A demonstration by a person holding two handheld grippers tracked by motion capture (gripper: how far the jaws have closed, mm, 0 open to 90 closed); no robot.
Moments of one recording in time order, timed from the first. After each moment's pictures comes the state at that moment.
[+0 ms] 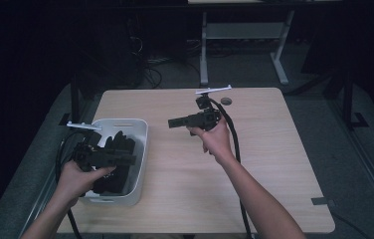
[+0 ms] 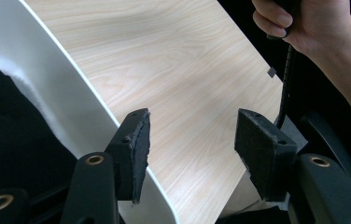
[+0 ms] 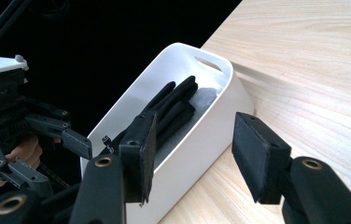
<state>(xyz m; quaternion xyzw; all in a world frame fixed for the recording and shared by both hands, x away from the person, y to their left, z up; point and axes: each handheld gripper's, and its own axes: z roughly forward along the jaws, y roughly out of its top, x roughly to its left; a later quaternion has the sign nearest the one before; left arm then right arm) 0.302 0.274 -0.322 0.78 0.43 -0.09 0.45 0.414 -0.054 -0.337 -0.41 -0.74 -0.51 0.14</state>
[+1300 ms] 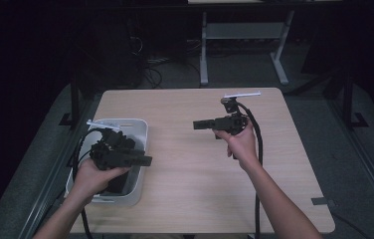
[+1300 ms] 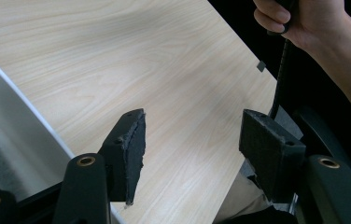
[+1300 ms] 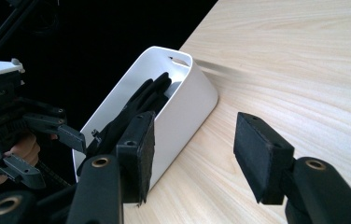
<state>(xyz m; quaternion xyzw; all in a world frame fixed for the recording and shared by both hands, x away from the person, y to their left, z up) 0.307 0.238 -0.323 0.80 0.40 -0.09 0.44 0.400 -0.120 -0.343 -0.45 -0.72 -0.51 0.13</state>
